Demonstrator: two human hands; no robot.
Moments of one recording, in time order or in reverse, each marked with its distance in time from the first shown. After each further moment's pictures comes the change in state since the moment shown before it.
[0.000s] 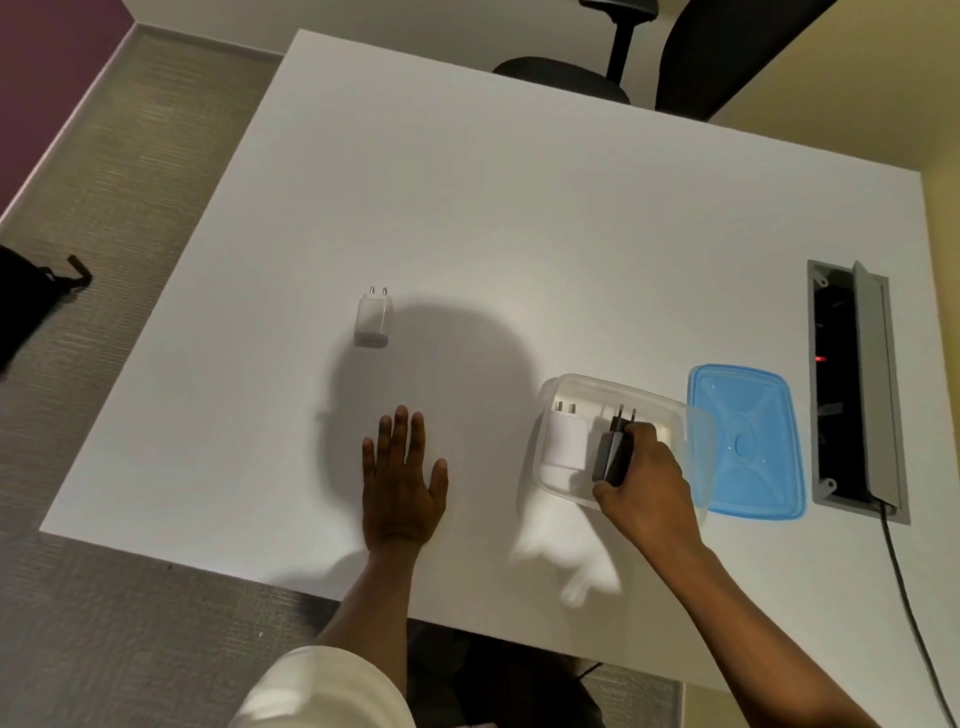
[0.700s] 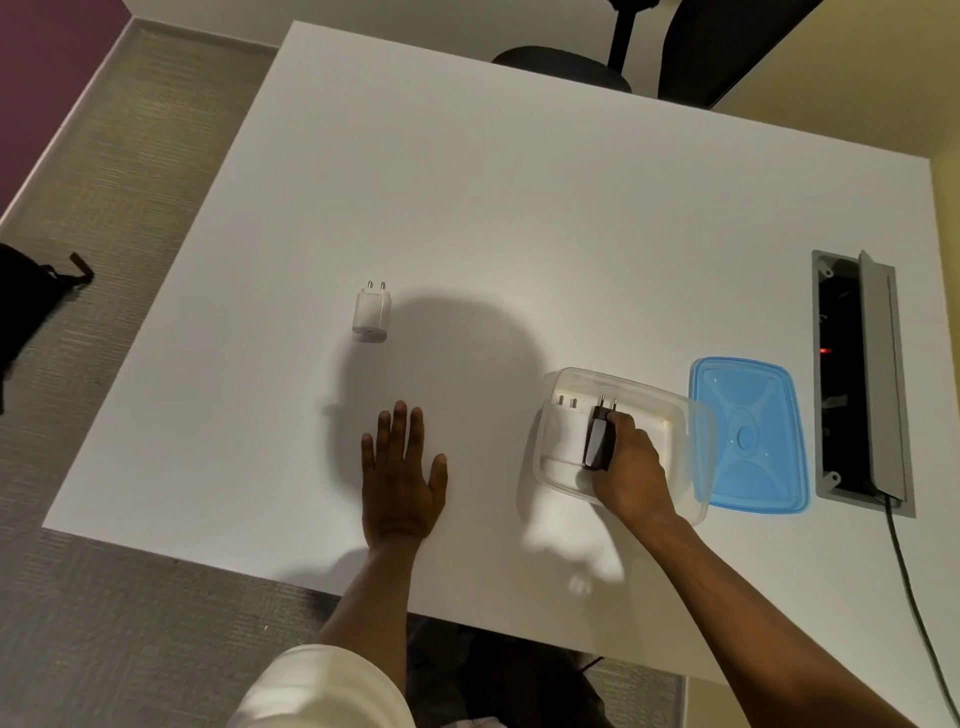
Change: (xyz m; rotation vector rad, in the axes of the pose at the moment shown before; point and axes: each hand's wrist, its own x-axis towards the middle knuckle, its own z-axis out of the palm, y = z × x) left_hand 0.000 -0.001 0.003 -0.022 0.018 0.005; right_hand 0.032 0.017 0.030 0.095 -0.072 0.011
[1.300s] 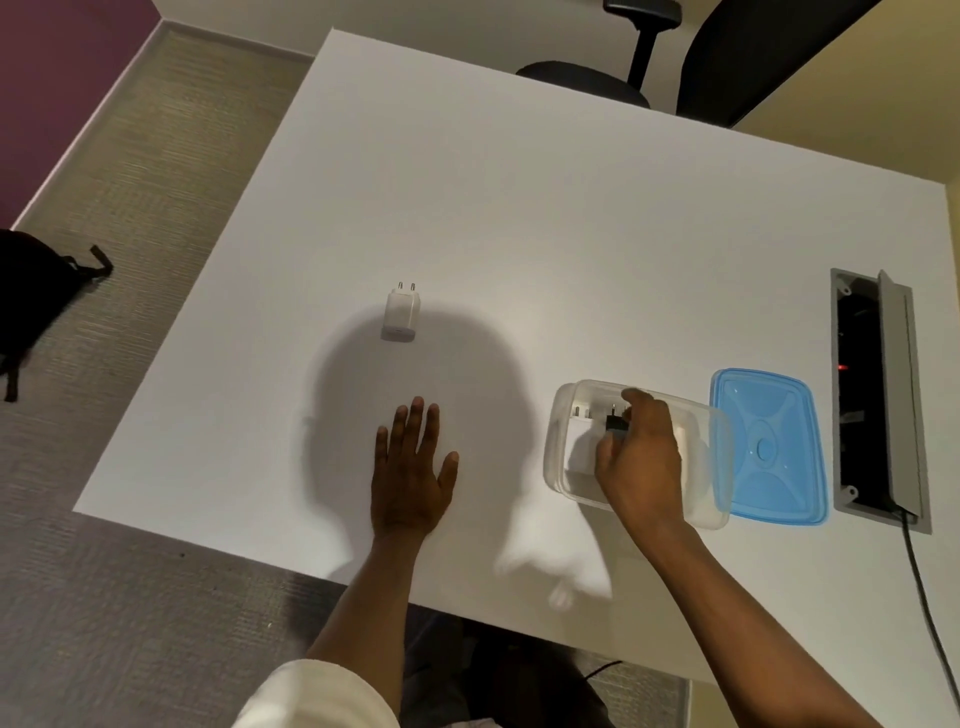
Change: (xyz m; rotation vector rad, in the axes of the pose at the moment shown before) left_hand 0.005 -0.024 -0.011 0.012 -0.023 0.040; right_hand -0.024 -0.060 0.000 0.060 0.361 -0.203
